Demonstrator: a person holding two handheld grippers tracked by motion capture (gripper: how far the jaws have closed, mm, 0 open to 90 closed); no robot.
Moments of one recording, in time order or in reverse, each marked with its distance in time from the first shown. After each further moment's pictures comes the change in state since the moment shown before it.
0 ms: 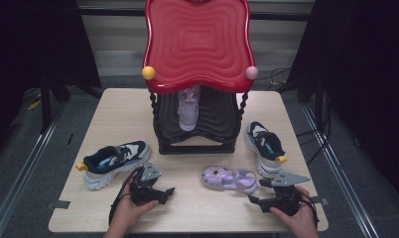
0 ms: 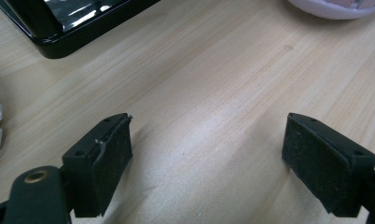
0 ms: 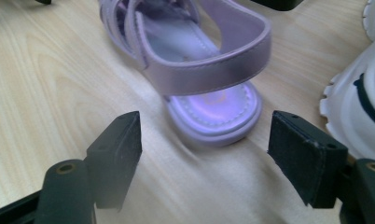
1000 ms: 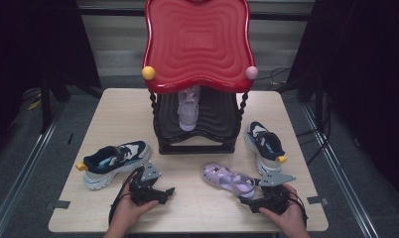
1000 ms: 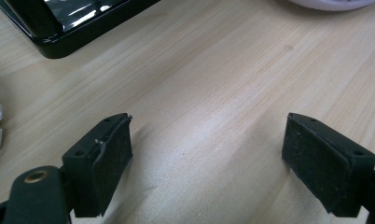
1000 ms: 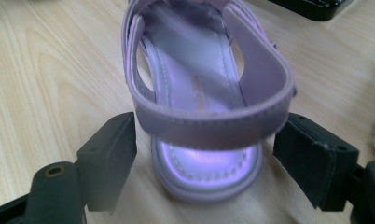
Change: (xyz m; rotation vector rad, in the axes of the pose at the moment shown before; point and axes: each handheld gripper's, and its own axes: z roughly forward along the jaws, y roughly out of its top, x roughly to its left) left arm 0.000 0.000 0.000 0.000 -0.003 0.001; right arm 0.014 0.009 0.024 0.015 0.010 -0.061
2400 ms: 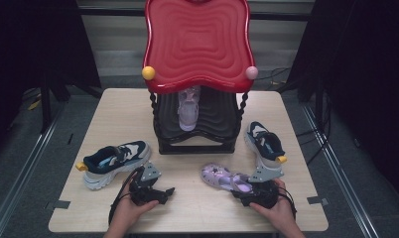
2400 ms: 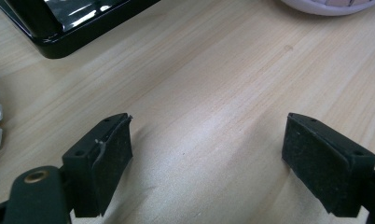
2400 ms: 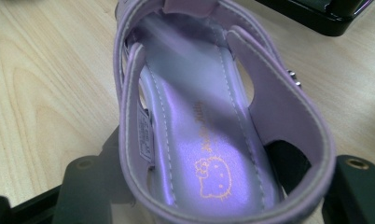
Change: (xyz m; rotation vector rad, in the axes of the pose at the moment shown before) left arm 0.000 0.000 0.000 -0.002 -0.001 -0.001; right arm 0.006 0.014 0.021 0.020 -0.035 -0.018
